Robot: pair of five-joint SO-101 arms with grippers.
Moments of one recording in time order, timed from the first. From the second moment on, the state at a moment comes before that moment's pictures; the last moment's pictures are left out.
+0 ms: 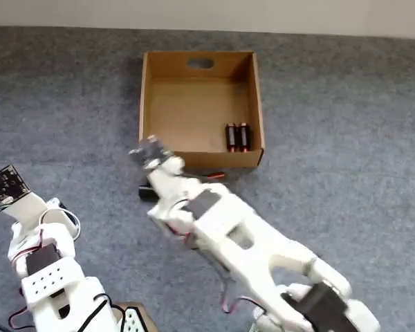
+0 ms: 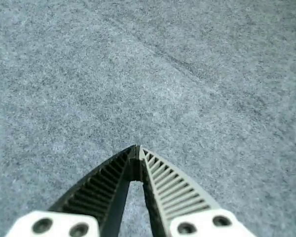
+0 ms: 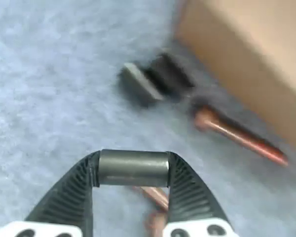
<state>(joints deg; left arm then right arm) -37.9 -65.8 87.1 30.5 7.3 -45.8 -20.7 41.5 45.7 0.7</state>
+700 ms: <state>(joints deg) -38.0 -65.8 87.1 30.5 7.3 -12.4 -38.9 65.3 59.7 22.7</state>
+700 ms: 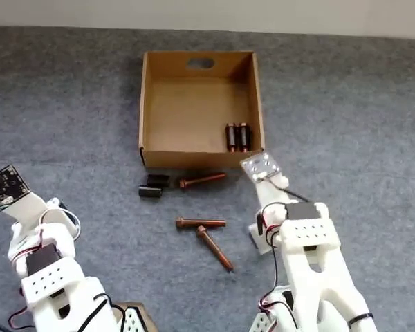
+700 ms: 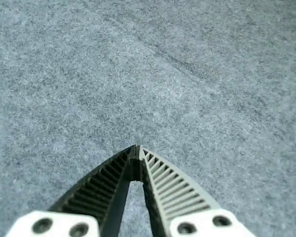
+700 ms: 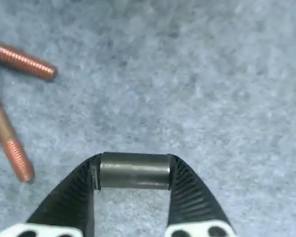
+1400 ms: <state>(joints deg) -38.0 -65.8 87.1 30.5 7.3 -16.3 -39.0 63.6 59.4 37.1</state>
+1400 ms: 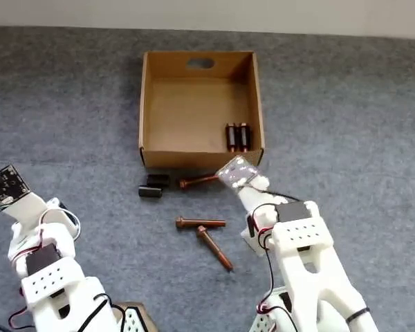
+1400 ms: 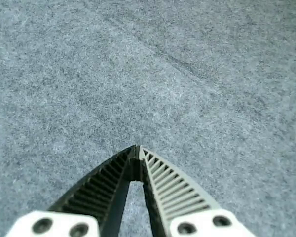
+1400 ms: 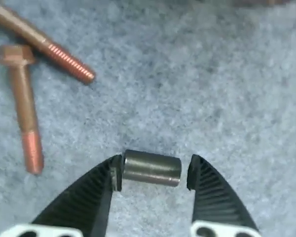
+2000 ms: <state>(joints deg) -38.0 -65.8 87.1 30.5 7.3 -13.4 -39.0 65.2 56.9 80.9</state>
